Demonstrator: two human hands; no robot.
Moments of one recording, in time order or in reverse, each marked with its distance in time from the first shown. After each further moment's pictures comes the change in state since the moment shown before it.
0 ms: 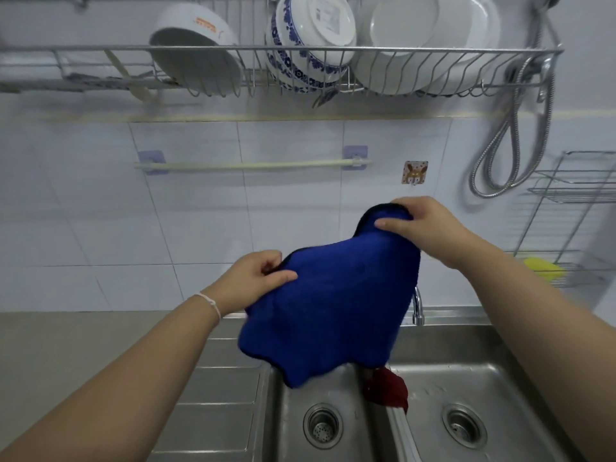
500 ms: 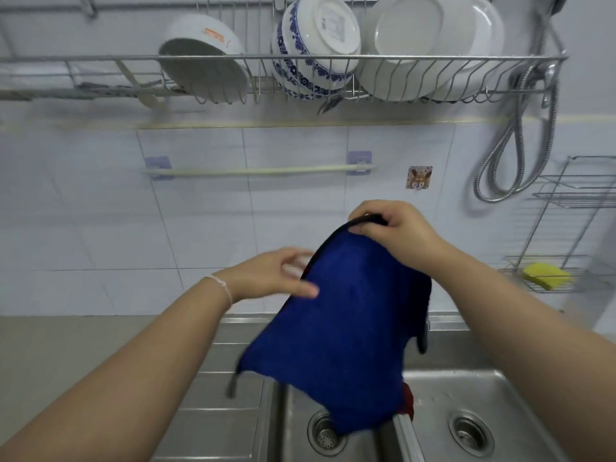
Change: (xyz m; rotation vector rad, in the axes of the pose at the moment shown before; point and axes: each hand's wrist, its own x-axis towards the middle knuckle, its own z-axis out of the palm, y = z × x) left_hand 0.011 0.027 -0.015 -0.100 -0.330 -0.181; right_hand 0.006 -0.015 0.032 0.023 -0.087 -0.306
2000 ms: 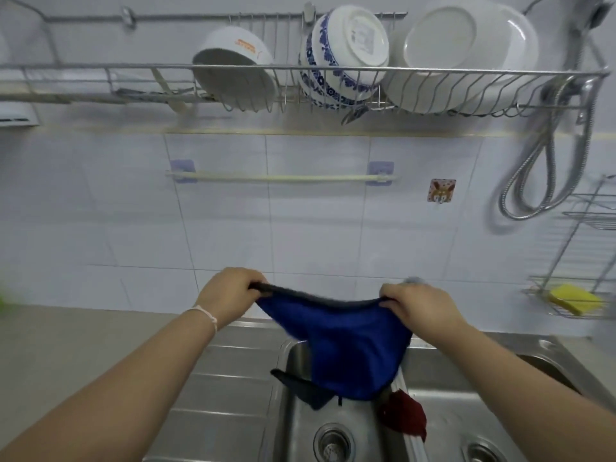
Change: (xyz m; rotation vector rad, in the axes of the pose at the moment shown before) left_hand -0.018 -0.072 -0.018 0.529 0.470 -0.117; right_hand -0.043 0.085 0.046 -0.808 -0.118 0.130
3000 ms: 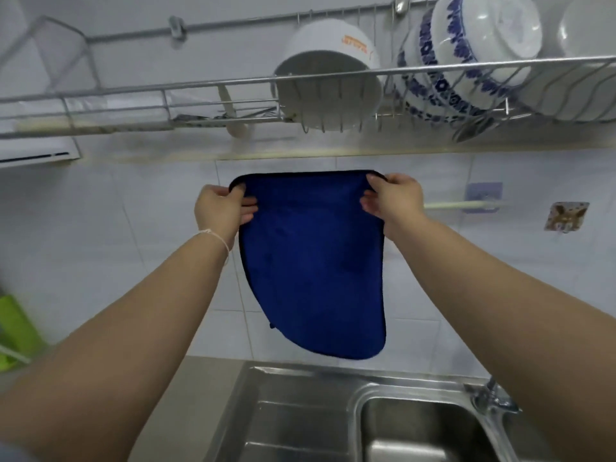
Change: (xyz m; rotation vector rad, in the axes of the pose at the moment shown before) left_hand 0.179 -0.125 -0.142 -1.146 0.647 -0.284; right_hand 0.286 -0.168 -0.057 1.598 0.360 0.489
